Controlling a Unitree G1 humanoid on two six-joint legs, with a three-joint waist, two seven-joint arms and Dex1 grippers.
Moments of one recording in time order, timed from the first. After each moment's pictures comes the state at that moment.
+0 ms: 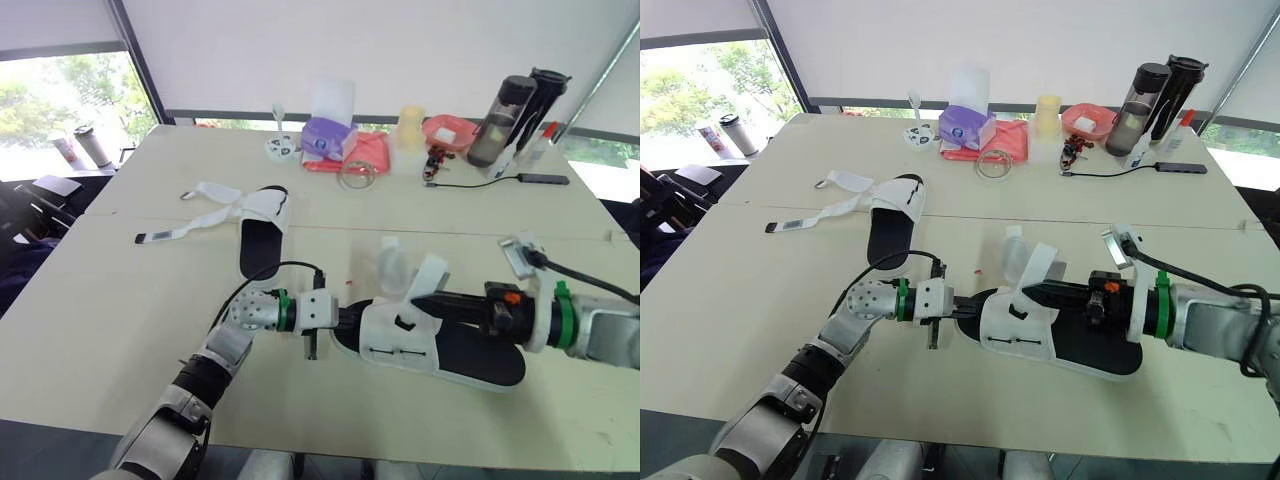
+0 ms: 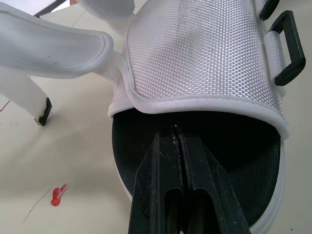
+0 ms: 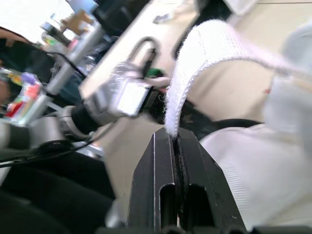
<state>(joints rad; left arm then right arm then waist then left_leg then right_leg) -0.52 0.28 -0.40 0.40 -0.01 -0.34 -1.06 -0.18 -1.08 -0.21 -0.35 1.51 1.07 0.52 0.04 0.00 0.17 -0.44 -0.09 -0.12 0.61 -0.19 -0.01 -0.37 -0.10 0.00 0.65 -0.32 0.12</state>
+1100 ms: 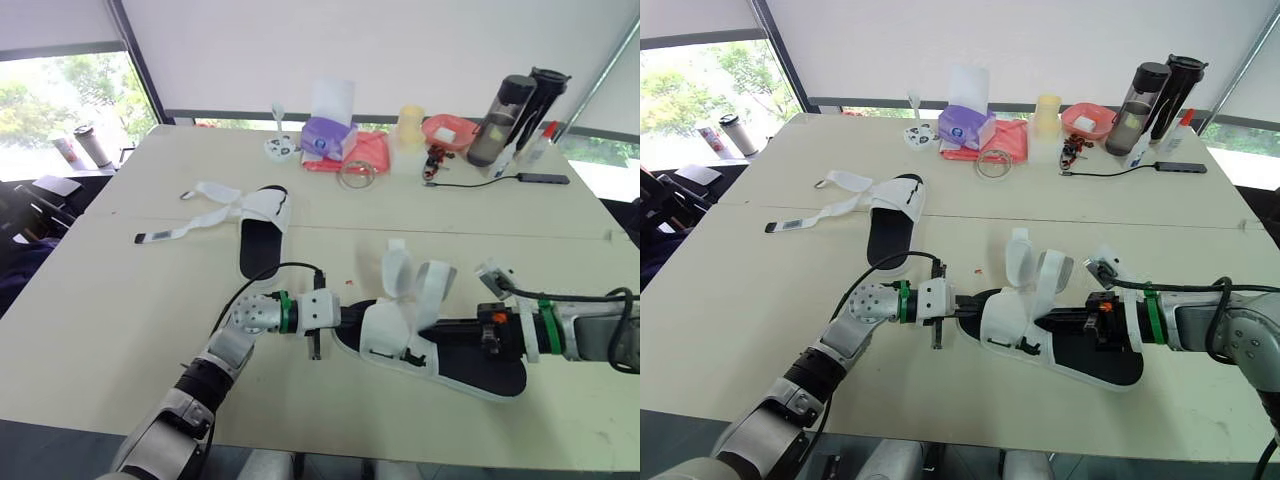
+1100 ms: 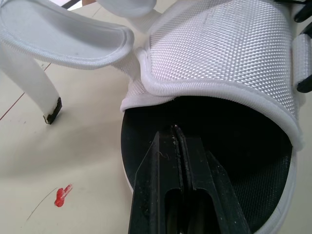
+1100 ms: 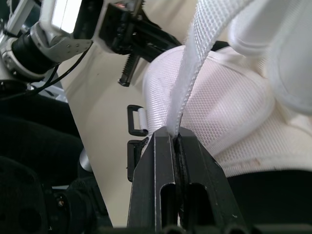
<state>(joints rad) -0.50 0.27 -0.40 0.39 -0.01 -0.33 -1.00 -0.19 -1.08 -0.13 -0.37 1.11 1.16 0.80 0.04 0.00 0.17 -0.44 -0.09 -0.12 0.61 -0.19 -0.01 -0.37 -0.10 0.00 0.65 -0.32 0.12</state>
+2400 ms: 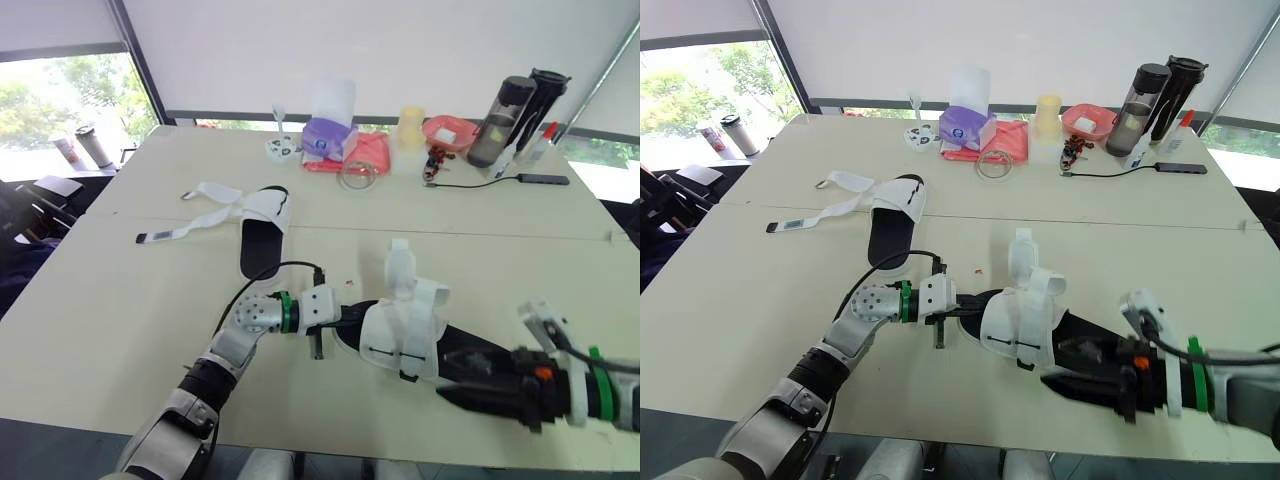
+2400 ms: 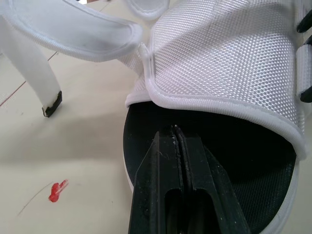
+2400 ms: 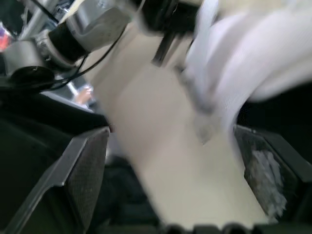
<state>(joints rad) -0.50 0.22 -0.37 0.41 -0.07 -0.23 -1.03 0.41 -0.99 -0.59 -0.72 1.24 1.15 0.83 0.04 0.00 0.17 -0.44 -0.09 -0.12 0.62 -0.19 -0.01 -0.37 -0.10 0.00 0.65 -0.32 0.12</state>
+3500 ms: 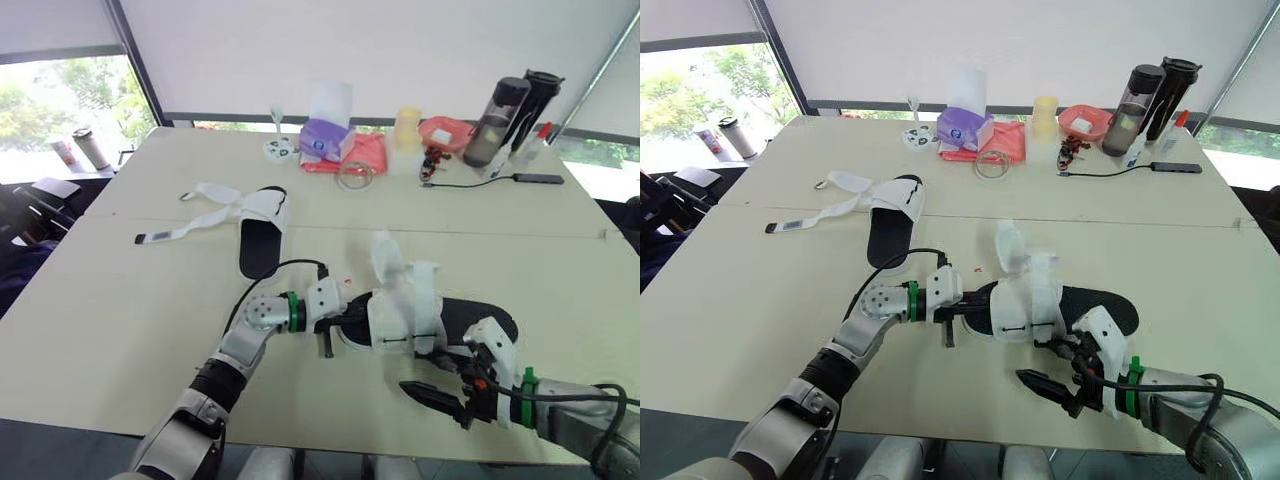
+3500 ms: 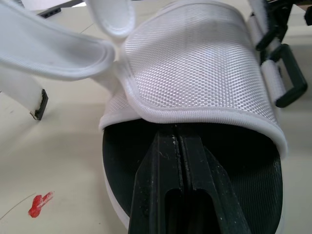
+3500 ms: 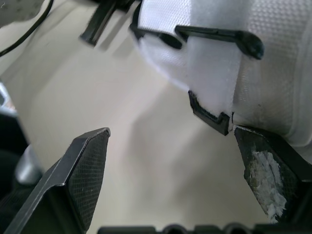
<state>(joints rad) -0.52 0.17 -0.36 0.44 -0.07 -0.21 -1.00 0.26 -0.79 -0.18 -0.60 0.77 0.83 0.61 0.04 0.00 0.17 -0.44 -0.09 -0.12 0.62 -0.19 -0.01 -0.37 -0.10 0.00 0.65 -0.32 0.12</state>
